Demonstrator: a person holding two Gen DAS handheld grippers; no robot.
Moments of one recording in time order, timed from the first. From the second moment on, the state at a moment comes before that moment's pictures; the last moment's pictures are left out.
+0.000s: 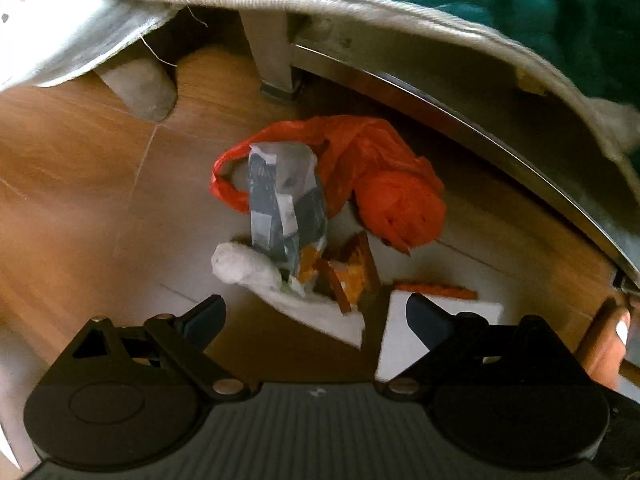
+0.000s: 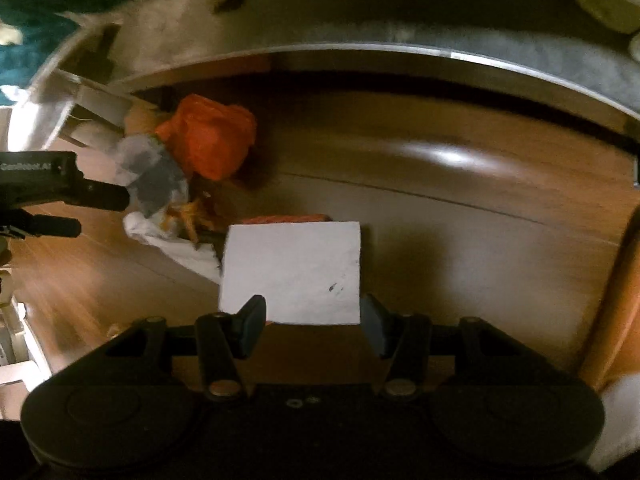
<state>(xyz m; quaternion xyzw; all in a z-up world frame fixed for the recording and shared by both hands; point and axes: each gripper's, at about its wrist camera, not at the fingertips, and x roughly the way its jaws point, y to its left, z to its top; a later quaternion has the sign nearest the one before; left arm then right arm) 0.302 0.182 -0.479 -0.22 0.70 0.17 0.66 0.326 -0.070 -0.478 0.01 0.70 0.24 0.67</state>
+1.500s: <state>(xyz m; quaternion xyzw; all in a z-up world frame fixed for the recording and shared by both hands) 0.300 0.200 -0.508 -0.29 0.67 0.20 0.65 0.330 -0.056 -0.478 0.01 0.66 0.27 0.70</state>
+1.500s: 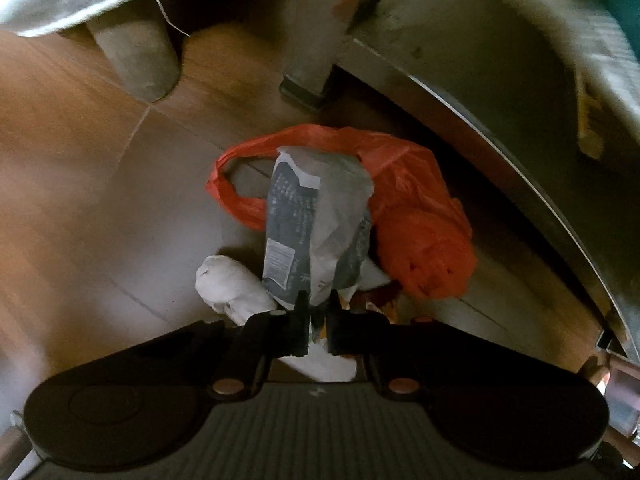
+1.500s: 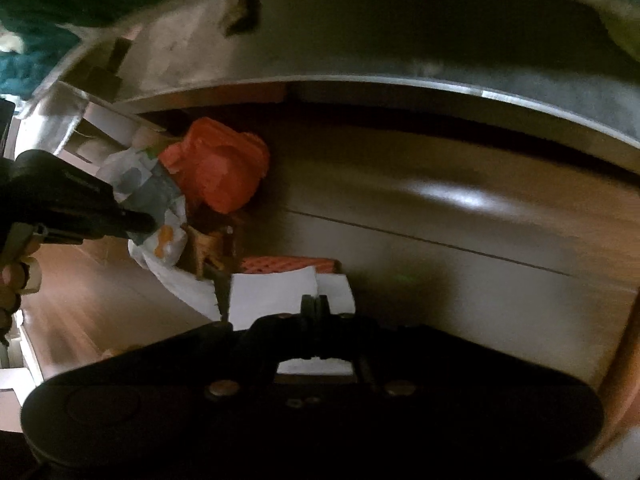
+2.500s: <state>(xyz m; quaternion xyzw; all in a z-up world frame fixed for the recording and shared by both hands) 0.192 0.122 -0.199 -0.26 0.51 0.10 0.81 0.230 -0.114 -0.151 0.01 0.44 0.28 0.85</state>
